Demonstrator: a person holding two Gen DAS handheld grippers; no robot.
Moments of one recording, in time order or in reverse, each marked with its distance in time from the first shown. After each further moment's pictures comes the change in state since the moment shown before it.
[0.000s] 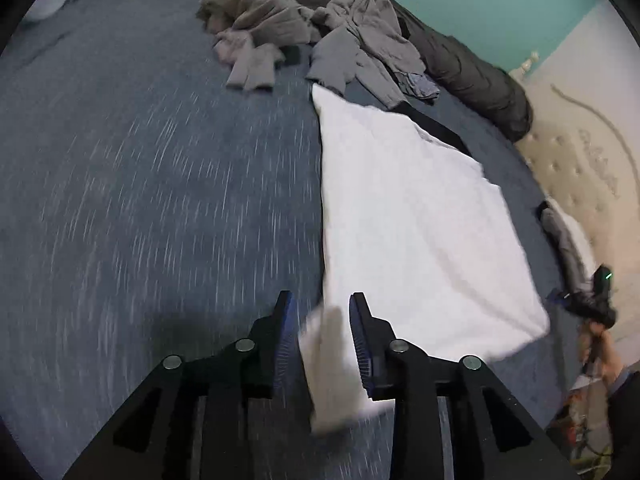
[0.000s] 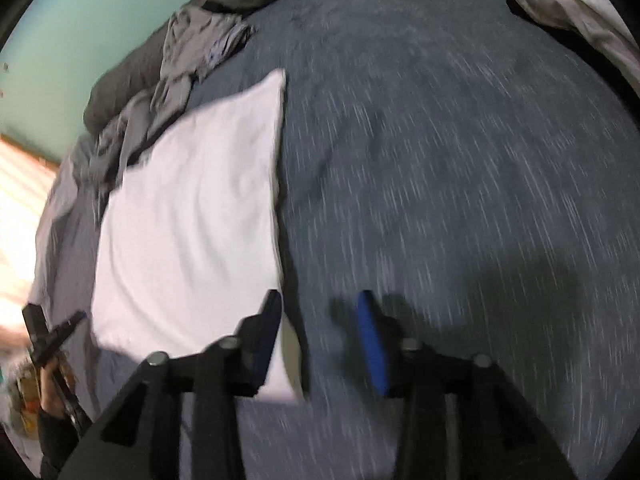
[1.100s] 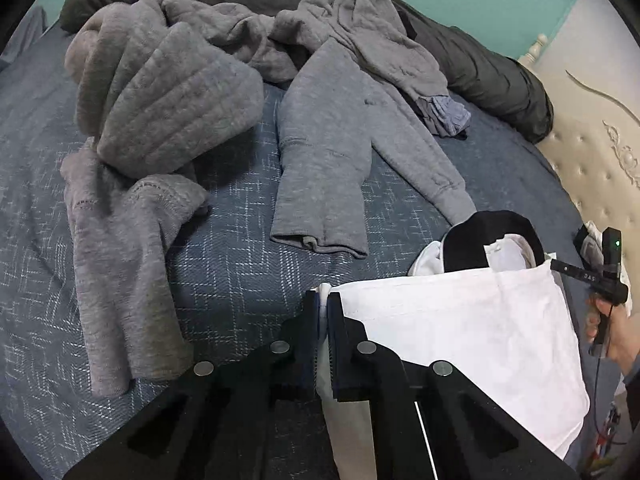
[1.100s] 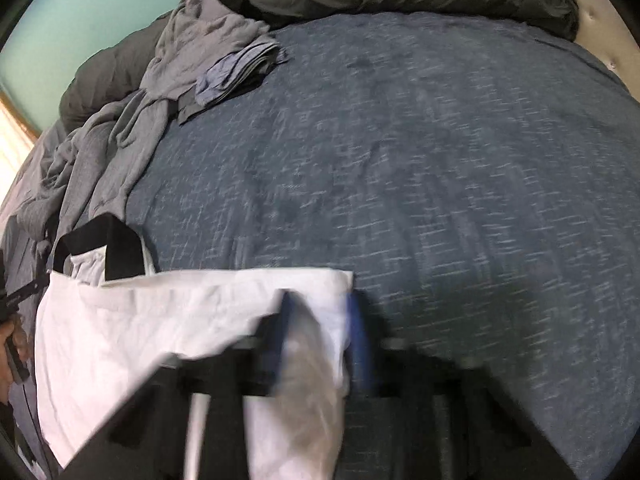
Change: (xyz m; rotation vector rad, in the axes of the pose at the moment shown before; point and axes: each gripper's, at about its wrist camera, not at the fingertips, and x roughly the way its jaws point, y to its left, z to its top) left arm 0.142 -0.009 0.192 0.125 -0.004 0.007; right arm 0.144 0.078 0.184 -0.221 -0.091 -0.107
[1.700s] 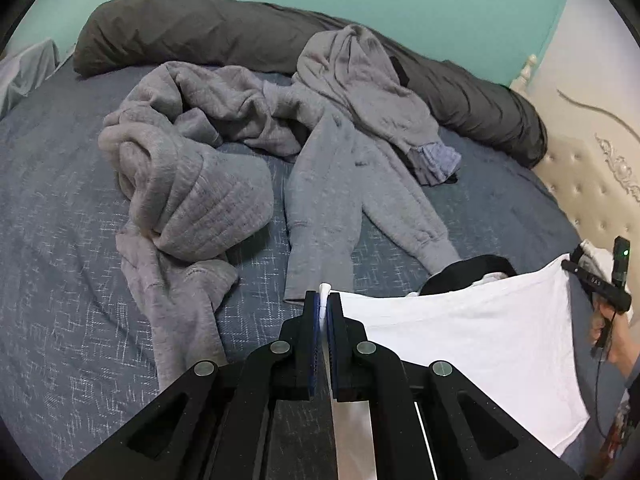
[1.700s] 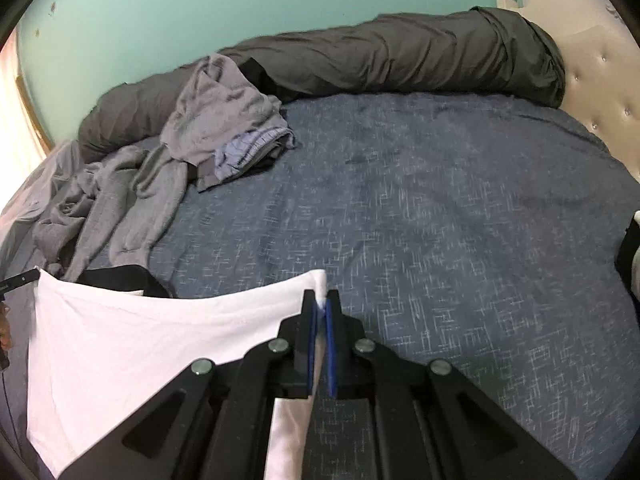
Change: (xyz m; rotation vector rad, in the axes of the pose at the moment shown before) left arm -0.042 -0.005 0.027 0.016 -0.109 0.043; right arm -0.055 0.002 0.020 -0.057 -0.203 -0.071
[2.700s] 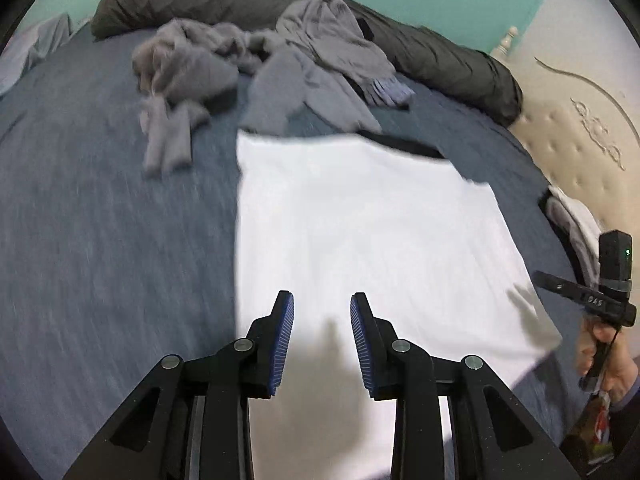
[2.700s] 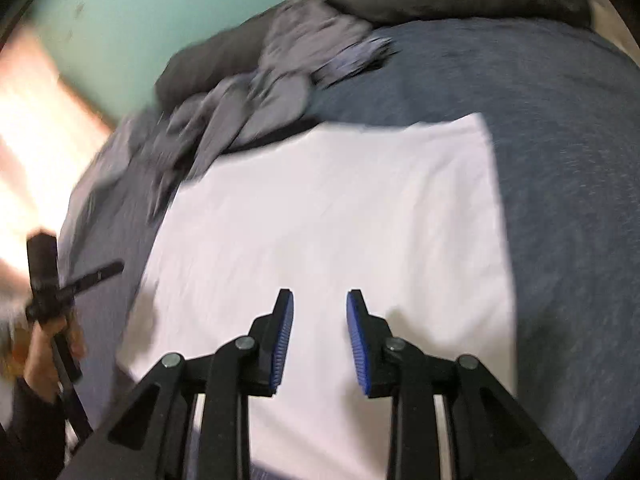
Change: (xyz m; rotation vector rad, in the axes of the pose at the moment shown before) left arm -0.100 -0.072 -0.161 -0.025 0.102 -0.039; right arm -0.097 0.103 -0.150 0.030 0.205 0.319
